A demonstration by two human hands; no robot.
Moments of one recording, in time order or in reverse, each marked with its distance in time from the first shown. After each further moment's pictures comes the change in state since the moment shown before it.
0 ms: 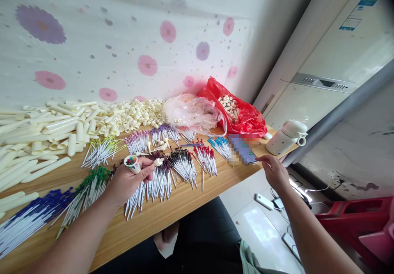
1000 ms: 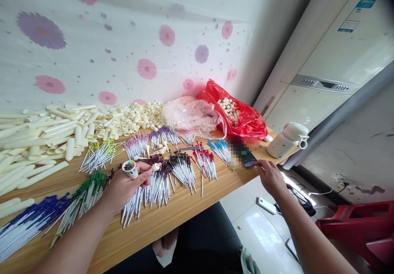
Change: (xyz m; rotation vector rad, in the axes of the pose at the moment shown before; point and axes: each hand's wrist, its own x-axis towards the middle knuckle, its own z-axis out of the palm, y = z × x) left_hand 0.002 -0.013 -0.006 0.085 -0.020 0.021; right_hand -0.001 -0.006 0.010 -0.150 -0.149 -0.088
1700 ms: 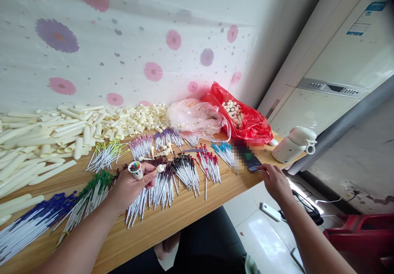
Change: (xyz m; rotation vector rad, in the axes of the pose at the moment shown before) left_hand -0.002 0.017 0.003 -0.032 0.022 -0.038; right_hand 0.001 0.000 0.006 -0.073 0.041 0.004
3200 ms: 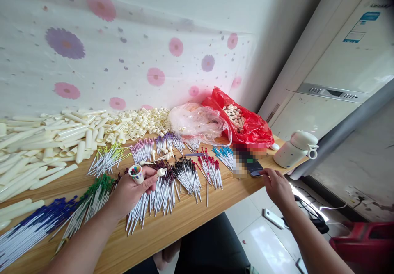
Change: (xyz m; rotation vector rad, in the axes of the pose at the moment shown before) left_hand 0.001 -0.010 -0.005 -0.067 -0.033 0.013; right_hand 0.001 -0.002 0.003 -0.039 0.025 0.002
